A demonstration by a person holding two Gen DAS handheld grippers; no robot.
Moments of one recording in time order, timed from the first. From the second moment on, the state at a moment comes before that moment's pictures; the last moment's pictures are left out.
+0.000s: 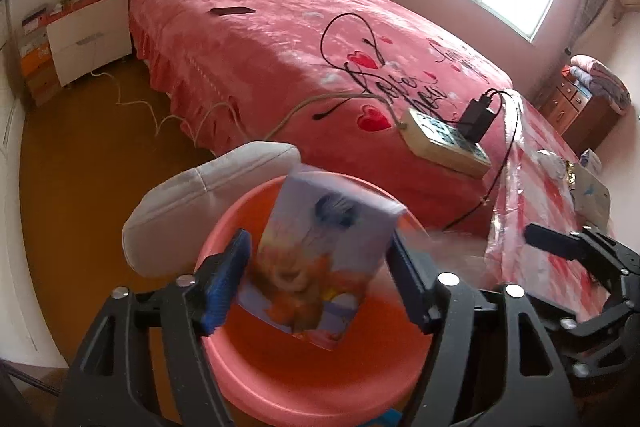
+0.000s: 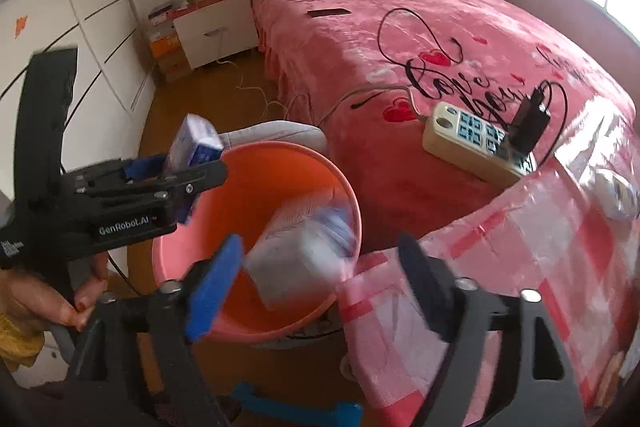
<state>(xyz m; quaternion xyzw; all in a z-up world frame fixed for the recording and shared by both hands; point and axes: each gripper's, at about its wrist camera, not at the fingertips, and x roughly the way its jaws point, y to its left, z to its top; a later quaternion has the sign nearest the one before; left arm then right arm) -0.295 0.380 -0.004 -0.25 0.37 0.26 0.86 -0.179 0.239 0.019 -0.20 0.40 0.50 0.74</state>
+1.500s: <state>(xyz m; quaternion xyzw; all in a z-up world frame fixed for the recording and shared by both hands) -0.205 0.270 0.025 -0.16 0.38 0.11 0.90 -0.098 0.066 0.024 0.12 0.44 0.47 0.76</state>
